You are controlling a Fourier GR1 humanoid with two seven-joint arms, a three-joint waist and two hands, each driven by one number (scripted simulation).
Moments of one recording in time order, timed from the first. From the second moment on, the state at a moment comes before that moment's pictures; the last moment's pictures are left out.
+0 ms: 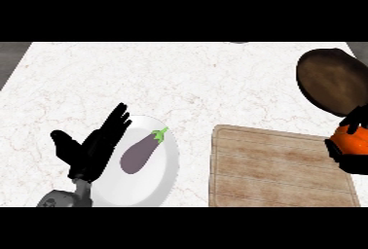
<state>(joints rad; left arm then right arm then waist) -0.07 0.22 -0.23 -1.53 0.35 0.06 0.16 -0.04 -0.54 -0.16 -1.70 0.33 0.08 -0.12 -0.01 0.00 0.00</state>
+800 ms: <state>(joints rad) -0.10 0.19 -0.24 -1.54 0.32 0.04 0.19 -0.55 -0.53 -0.33 -0.78 0.47 -0.29 -0.50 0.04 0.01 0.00</state>
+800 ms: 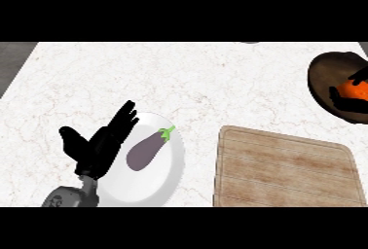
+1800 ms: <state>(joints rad) -0.17 0.16 -0.26 -1.53 0.30 0.02 0.21 -0.80 -0.67 -0.36 -0.20 0.57 -0.30 -0.56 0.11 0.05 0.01</state>
